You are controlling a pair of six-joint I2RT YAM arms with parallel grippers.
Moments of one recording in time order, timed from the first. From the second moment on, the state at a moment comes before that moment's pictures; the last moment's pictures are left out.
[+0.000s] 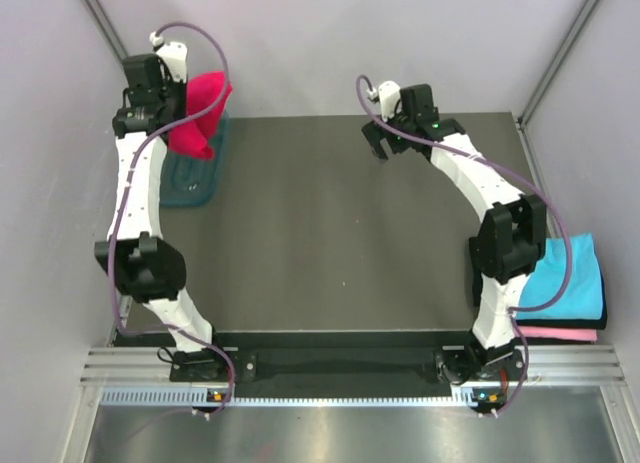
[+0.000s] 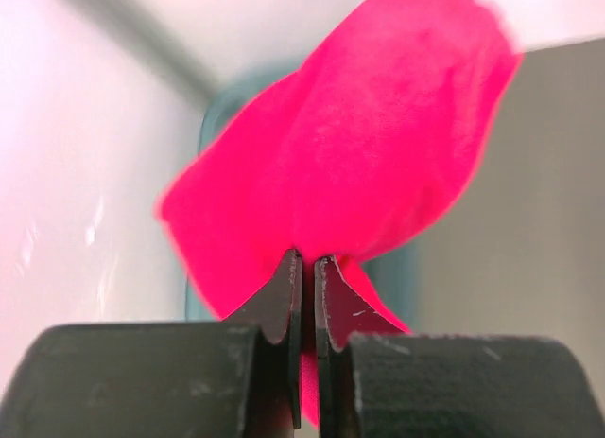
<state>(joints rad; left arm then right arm) 0.11 1.81 2.00 -0.63 -0.03 0.27 0.36 1.95 1.79 -0.50 -0.08 -0.31</state>
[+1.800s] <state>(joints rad) -0.19 1.76 1.66 -0.59 0.03 0.12 0.65 1.56 0.87 -0.22 -0.40 -1.28</state>
